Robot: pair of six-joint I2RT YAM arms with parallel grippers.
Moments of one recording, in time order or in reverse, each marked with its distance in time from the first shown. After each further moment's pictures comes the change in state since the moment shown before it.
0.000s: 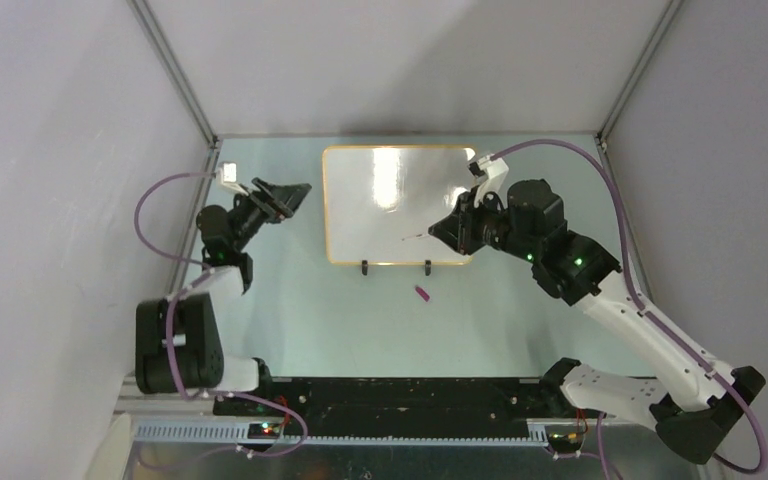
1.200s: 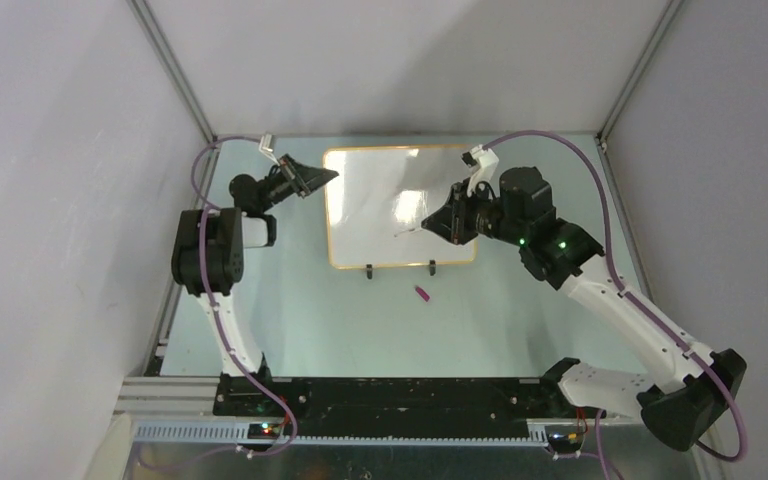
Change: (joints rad) left arm -0.085 0.701 0.469 0.450 0.348 -0.354; right arm -0.076 0.090 0.000 0.081 -0.127 0.018
